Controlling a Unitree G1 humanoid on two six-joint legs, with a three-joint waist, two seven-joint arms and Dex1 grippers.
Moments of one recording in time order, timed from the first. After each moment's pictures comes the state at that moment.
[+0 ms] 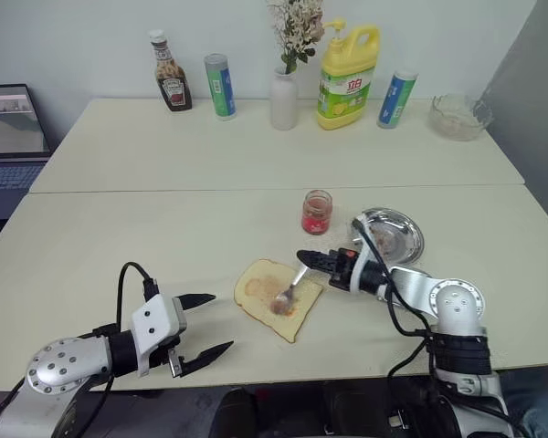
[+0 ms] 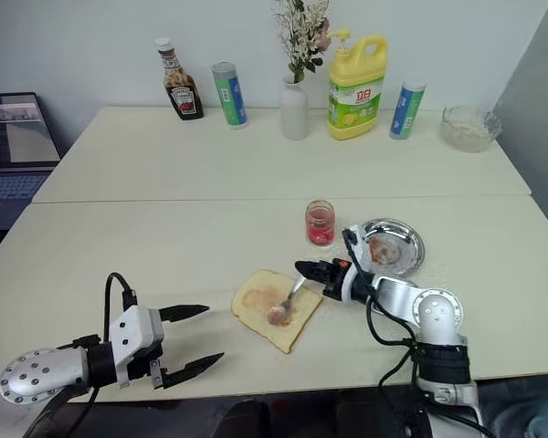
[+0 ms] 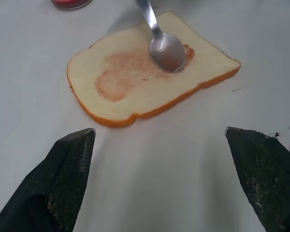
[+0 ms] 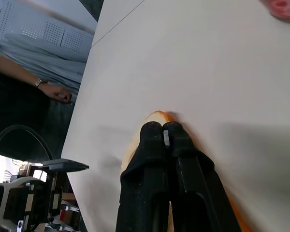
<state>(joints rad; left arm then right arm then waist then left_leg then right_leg) 0.35 0.78 0.20 -0.50 -0.34 0.18 -0.97 -0.39 -0.18 -0.18 -0.14 1.21 1.26 0.02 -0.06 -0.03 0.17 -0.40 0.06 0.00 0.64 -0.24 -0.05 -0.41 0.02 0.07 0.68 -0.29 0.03</state>
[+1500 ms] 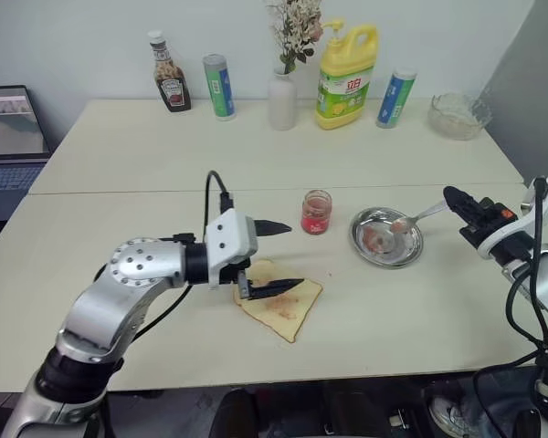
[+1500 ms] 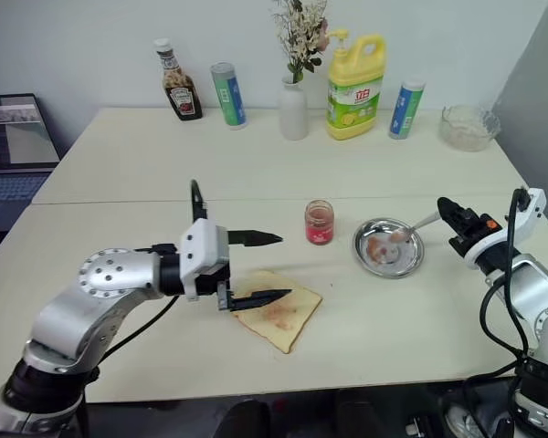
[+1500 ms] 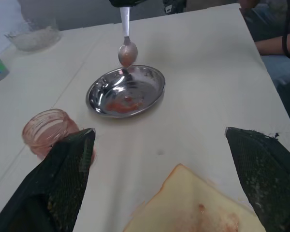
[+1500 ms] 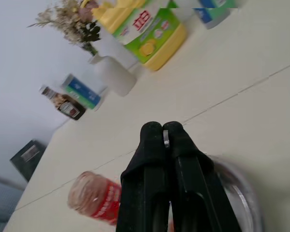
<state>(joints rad) -0.39 0.71 -0.15 -0.48 -0.44 0.48 -0.95 -0.29 -0.54 -0.51 -0.12 1.30 0.83 -0.02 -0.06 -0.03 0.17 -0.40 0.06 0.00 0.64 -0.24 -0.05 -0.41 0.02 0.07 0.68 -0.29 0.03</state>
